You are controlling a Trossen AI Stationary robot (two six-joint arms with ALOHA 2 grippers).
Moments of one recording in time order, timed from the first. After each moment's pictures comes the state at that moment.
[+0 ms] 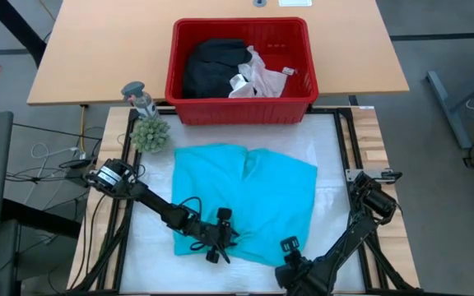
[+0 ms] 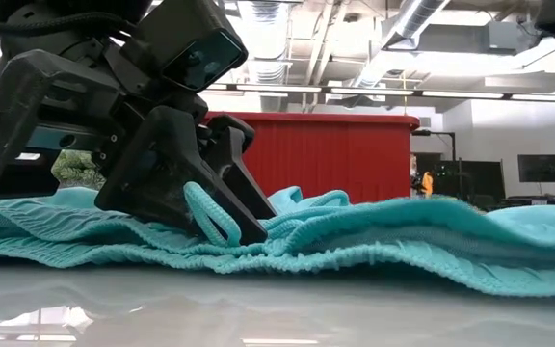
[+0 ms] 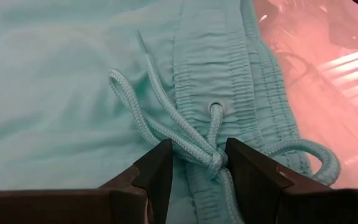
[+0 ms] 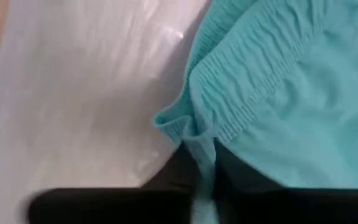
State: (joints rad) left arm -0.46 1.98 0.88 0.39 -0.22 -0.04; right arm 0.87 2.12 1.61 -1.10 0.35 0.51
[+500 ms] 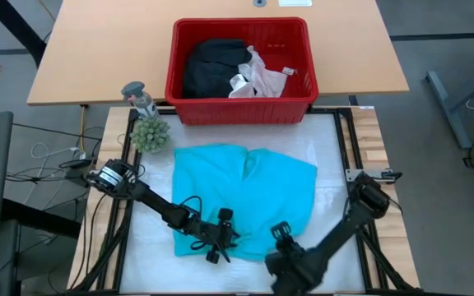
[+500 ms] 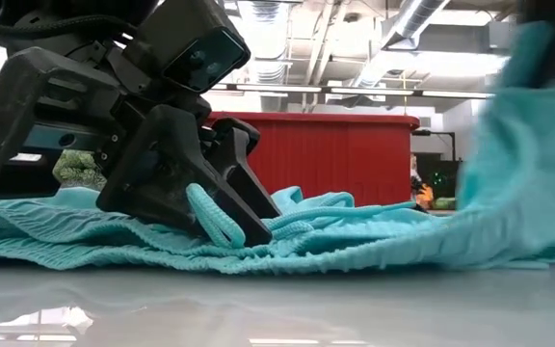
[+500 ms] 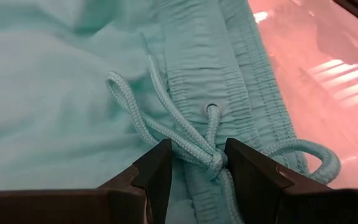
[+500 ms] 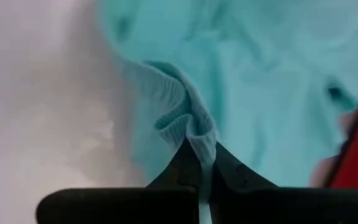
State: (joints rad) left arm -0.46 1.98 0.88 0.44 -0.19 -0.03; right arm 0.74 2.11 1.82 -1.39 0.55 0.33
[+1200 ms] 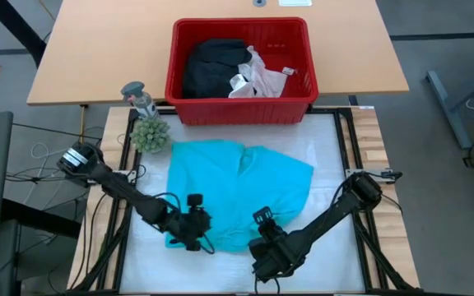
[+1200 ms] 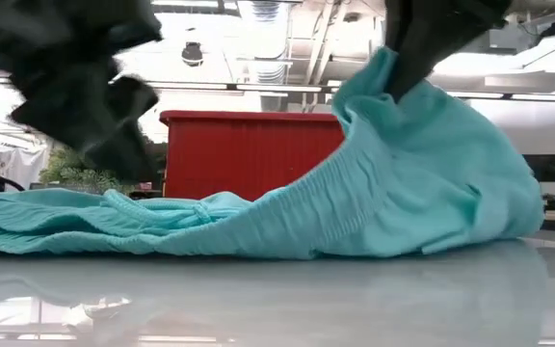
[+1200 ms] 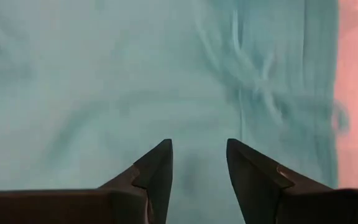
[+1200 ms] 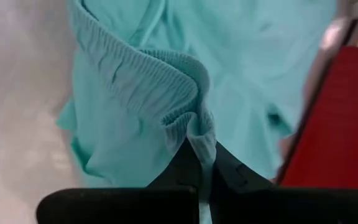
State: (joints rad) left arm -0.56 1.59 0.80 -0.16 -0.45 -0.37; right arm 0.62 2.10 1.82 -1.29 0.71 0.07
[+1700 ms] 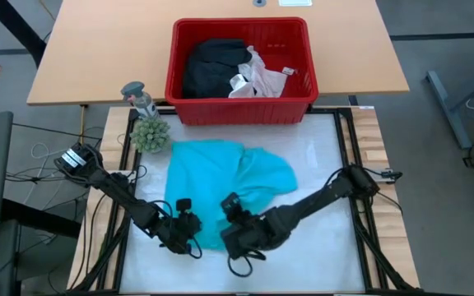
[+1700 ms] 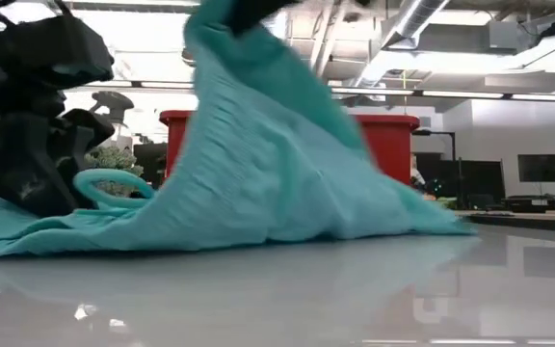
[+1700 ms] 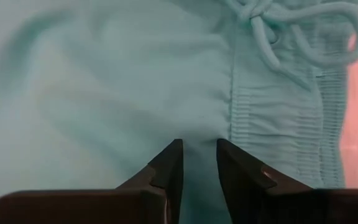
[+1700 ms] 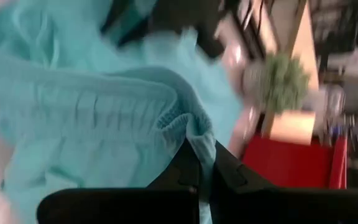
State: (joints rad) left arm -0.64 1.59 0.67 -0.09 -0.49 -0.54; right arm 0.45 2.10 1.93 -0.78 0.75 -0.54
